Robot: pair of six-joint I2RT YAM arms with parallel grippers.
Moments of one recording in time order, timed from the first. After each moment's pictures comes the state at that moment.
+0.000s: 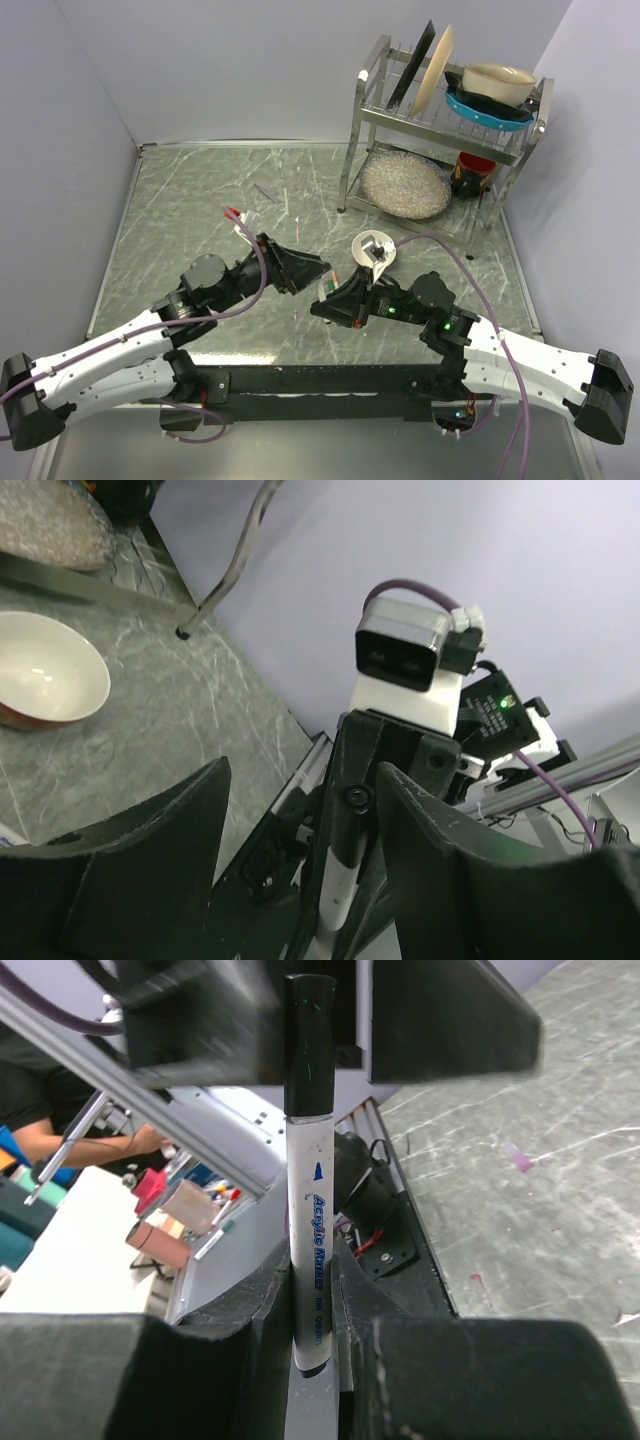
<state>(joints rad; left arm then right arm) -0.97 0.83 0.66 0.29 0.06 -0.85 1.00 0.77 0.44 0.44 -0.36 0.75</state>
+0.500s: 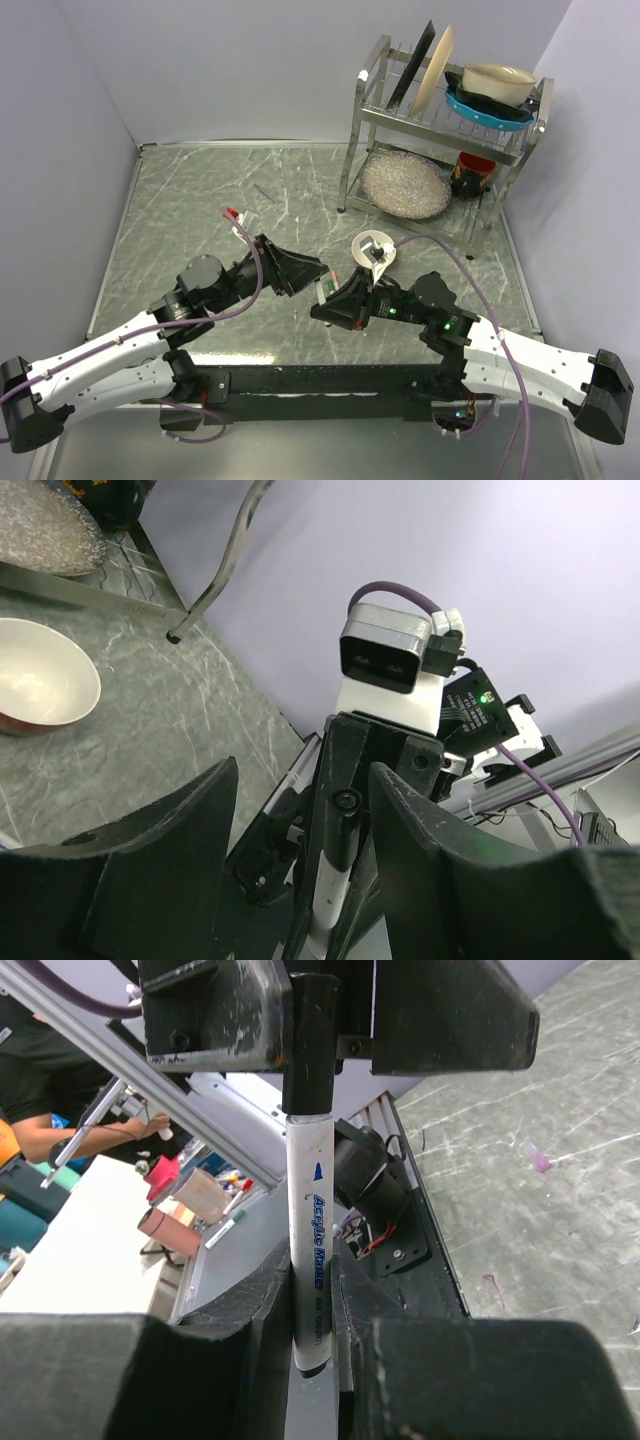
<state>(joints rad) -0.97 0.80 0.66 0.26 0.08 -0.85 1.00 0.78 0.44 0.47 -0.41 0.76</state>
